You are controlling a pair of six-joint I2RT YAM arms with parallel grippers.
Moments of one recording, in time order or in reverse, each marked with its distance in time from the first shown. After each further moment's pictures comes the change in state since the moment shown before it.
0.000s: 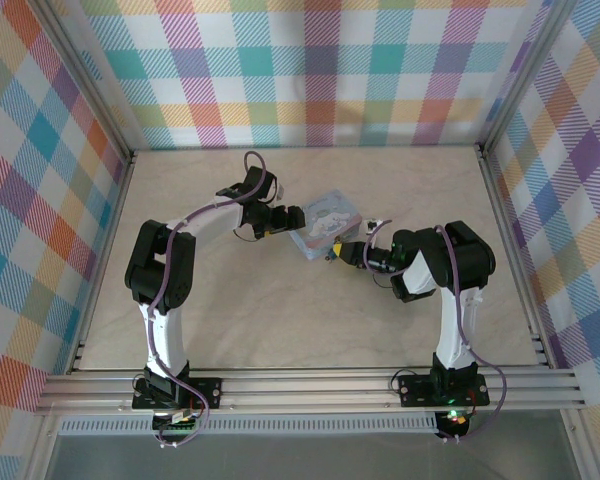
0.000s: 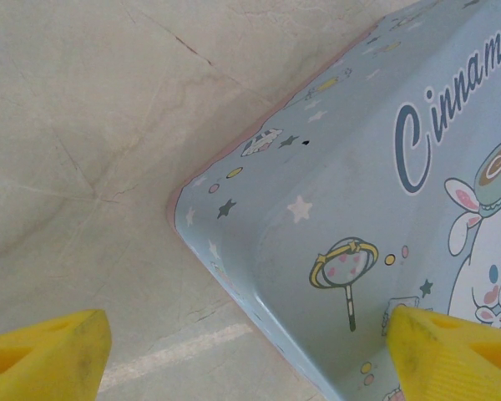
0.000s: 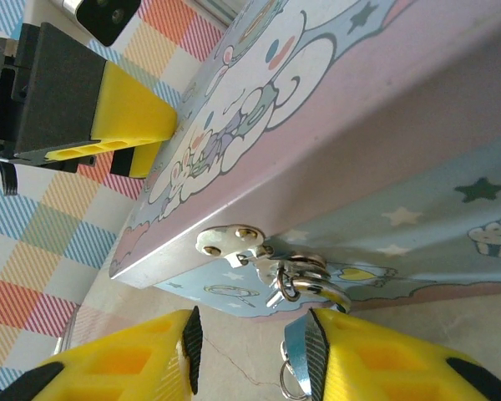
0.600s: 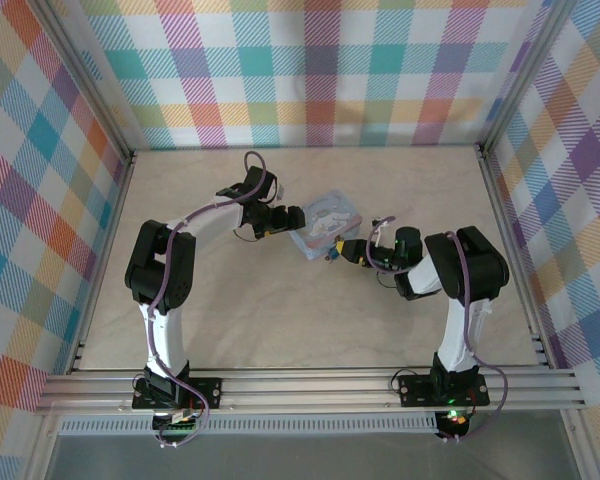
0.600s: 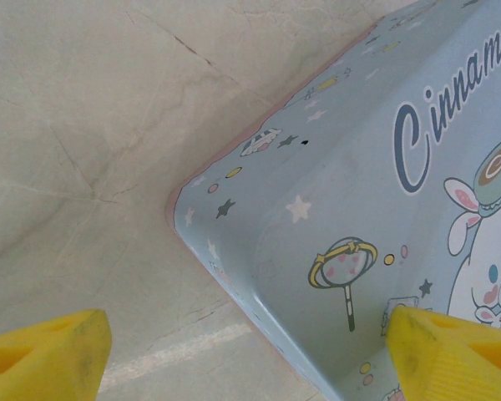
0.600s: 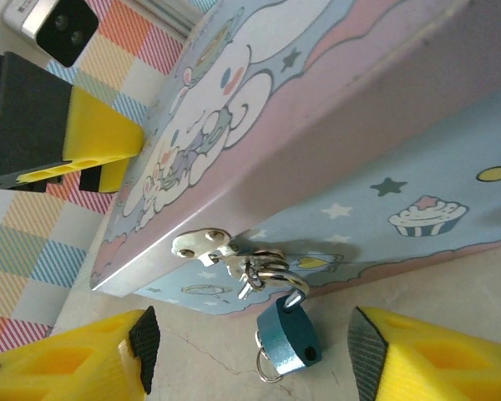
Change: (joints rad) left arm -0.001 0.000 0.000 0.000 0.000 0.000; right arm -0.018 -0.126 -0.023 -0.208 0.080 -0.049
